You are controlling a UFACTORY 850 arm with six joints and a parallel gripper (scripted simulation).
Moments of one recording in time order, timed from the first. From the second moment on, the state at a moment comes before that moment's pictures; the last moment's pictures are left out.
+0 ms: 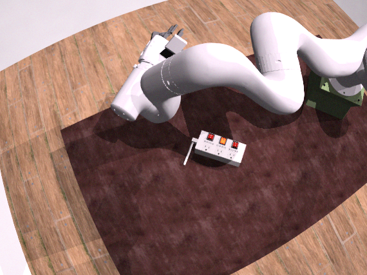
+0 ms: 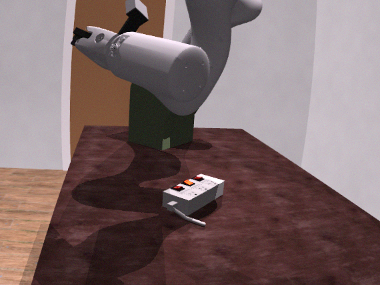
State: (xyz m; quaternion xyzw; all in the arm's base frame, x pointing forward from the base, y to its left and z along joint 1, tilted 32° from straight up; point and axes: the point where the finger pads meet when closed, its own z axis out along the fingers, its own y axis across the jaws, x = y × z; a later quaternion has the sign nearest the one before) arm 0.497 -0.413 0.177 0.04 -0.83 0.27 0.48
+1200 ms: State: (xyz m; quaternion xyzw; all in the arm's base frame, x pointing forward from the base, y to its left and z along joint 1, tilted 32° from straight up) arm 0.476 -0.370 0.141 0.01 -0.87 0.17 0.47
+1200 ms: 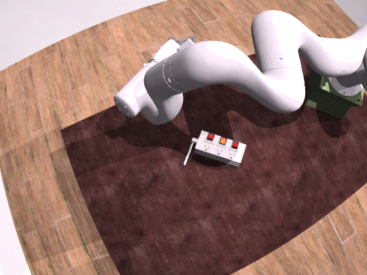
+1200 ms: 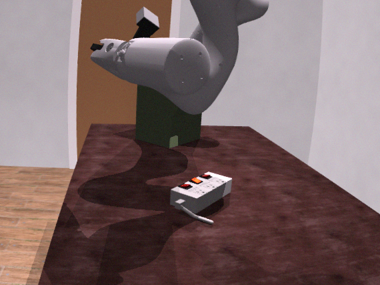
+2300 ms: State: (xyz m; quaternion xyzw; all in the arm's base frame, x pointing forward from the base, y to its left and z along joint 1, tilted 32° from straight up) arm 0.462 -0.171 0.061 -0.23 -0.89 -0.19 0.34
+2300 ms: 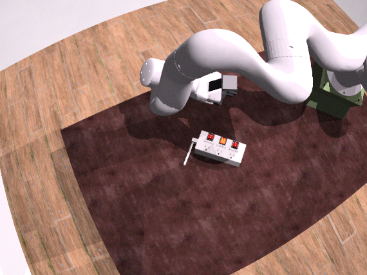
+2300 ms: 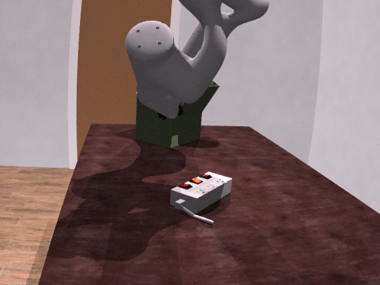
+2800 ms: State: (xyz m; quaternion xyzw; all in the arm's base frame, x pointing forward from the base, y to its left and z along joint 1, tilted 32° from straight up) arm 0.494 -0.116 0.051 -0.39 -0.83 -0.30 0.27
